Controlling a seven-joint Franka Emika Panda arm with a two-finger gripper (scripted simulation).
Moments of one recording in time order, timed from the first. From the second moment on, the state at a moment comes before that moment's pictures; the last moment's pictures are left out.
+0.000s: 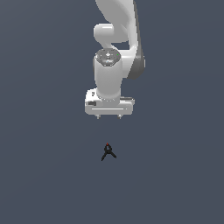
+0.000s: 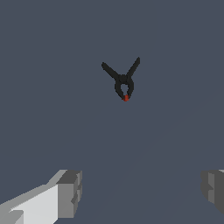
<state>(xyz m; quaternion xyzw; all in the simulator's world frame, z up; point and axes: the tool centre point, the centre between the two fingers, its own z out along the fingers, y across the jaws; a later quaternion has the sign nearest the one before) -0.013 -0.014 0.174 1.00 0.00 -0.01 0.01</state>
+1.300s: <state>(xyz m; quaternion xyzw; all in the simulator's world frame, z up) 0.004 -0.015 0.164 1.00 0.01 -0.01 0.01</state>
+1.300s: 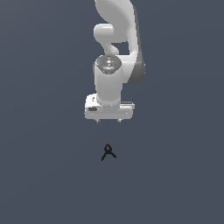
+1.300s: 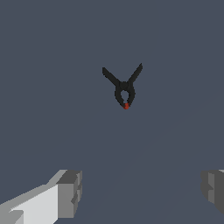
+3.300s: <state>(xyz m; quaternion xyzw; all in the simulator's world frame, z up) 0.092 -0.019 0.026 1.00 0.07 0.00 0.00</state>
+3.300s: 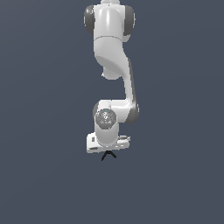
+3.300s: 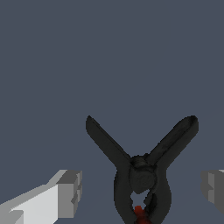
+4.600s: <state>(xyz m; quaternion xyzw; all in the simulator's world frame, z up) 0.087 -0.022 0.017 1.00 0.07 0.00 0.00</state>
